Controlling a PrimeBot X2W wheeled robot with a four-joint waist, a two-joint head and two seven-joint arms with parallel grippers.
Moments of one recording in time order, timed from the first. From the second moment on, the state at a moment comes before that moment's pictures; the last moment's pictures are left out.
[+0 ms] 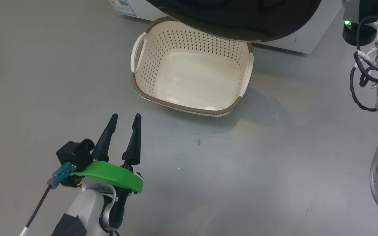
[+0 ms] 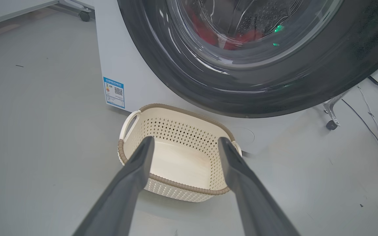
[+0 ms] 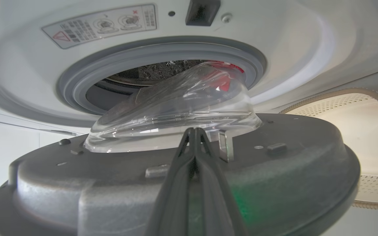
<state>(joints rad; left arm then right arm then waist) -0.31 0.03 -0.36 0.32 -0.65 -0.10 -0.25 -1.18 -0.09 -0.12 0.79 1.28 -0.03 0.66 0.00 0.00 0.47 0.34</state>
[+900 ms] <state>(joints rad) -0.30 0.03 -0.36 0.31 -0.64 -0.10 -0.25 -1.16 -0.08 -0.10 0.78 1.29 -0.01 0.66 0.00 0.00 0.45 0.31</state>
